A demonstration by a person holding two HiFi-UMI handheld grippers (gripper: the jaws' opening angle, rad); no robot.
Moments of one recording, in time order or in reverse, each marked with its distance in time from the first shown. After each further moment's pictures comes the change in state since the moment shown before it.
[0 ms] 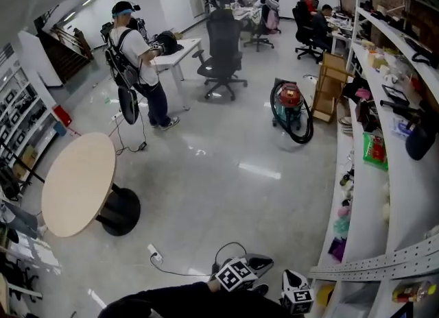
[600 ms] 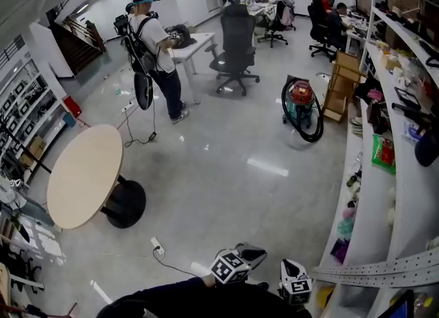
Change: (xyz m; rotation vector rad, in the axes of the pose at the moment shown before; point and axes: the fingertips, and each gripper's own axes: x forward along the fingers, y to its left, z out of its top) left arm -0.019 0.038 0.003 -0.126 -0.046 0.126; right arm 0.039 0.002 0.018 -0.072 -0.048 0.108
